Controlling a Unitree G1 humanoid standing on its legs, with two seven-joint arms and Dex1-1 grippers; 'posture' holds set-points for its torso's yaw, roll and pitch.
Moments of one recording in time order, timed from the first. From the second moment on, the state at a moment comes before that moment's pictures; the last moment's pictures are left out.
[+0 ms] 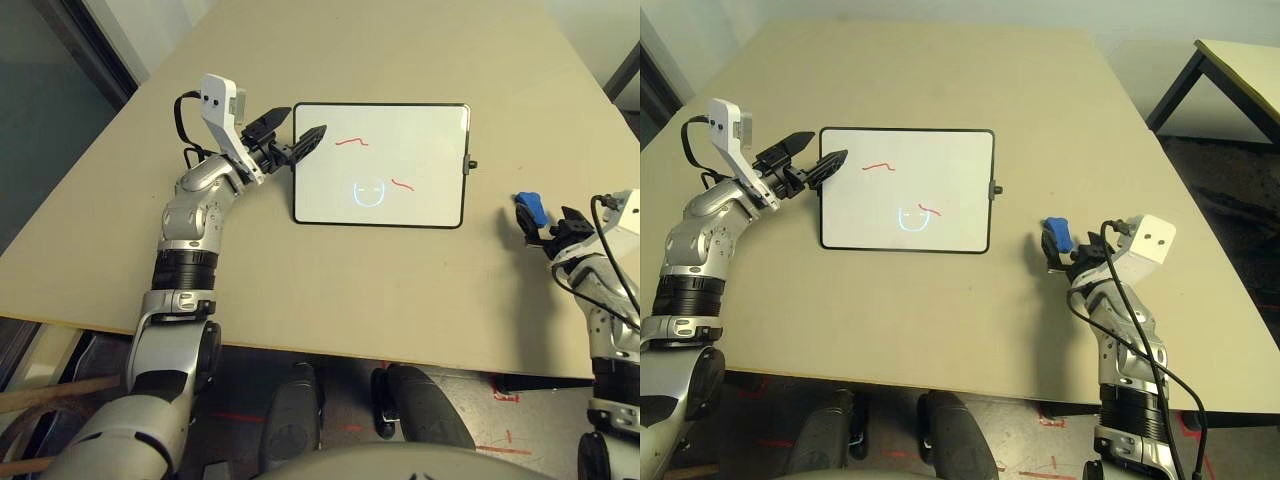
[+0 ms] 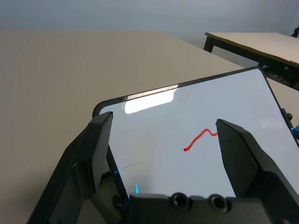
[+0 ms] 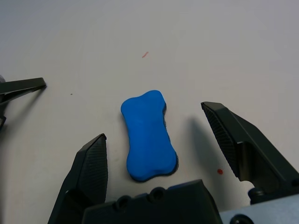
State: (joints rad) left arm -0.72 0.38 0.13 0.35 -0.35 0.26 -0.70; right arm -0.19 -0.41 -0.35 0.06 0.31 0.39 0.21
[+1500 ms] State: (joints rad) left arm -0.75 0.50 0.06 0.36 -0.32 0.33 -0.85; right arm -0.71 -0.80 0.06 -0.13 0.41 0.86 0.72
